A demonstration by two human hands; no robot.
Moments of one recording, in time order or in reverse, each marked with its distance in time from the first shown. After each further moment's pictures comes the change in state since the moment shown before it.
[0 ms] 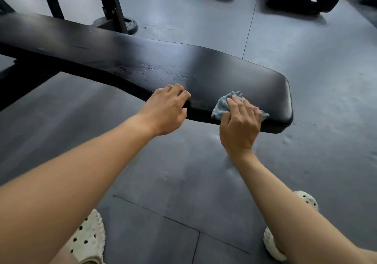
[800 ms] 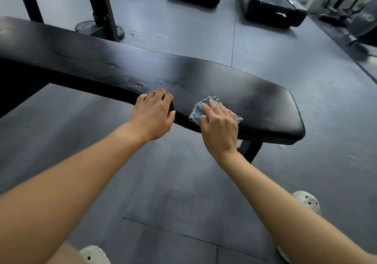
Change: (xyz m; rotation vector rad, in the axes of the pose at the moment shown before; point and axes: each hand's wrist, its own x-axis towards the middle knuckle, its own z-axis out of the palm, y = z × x) left_hand -0.003 -0.114 0.003 -0.025 0.049 -0.086; right_hand 0.023 -0.125 0.028 -0.037 -0.392 -0.004
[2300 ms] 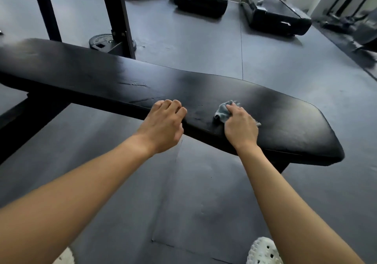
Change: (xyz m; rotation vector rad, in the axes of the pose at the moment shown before) left_hand 0.010 -0.096 -0.006 0.018 0.147 0.251; right_hand 0.079 -0.055 0.015 0.071 -0.211 0.349
